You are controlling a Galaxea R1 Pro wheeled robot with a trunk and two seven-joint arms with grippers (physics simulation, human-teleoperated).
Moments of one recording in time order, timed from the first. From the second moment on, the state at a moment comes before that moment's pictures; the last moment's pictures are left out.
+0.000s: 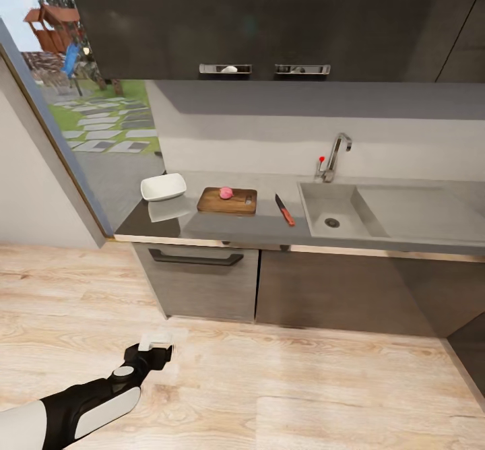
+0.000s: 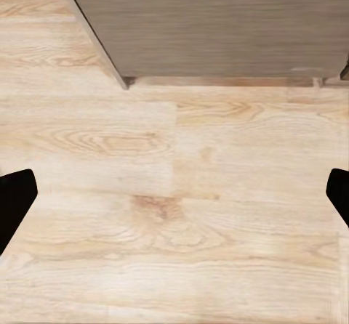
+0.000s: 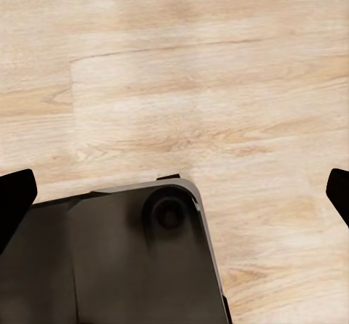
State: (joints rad) left arm -0.71 0.45 -1.38 -0.95 1.26 -0.05 0.59; right arm 0.25 0.04 0.06 -0.52 -0.17 -0.66 -0.12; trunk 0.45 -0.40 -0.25
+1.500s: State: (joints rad) left arm -0.52 0.29 -0.85 -0.64 0.76 -0.05 0.27; right arm 0.25 0.04 0.06 -0.52 -0.17 -0.66 -0.12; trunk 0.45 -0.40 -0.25
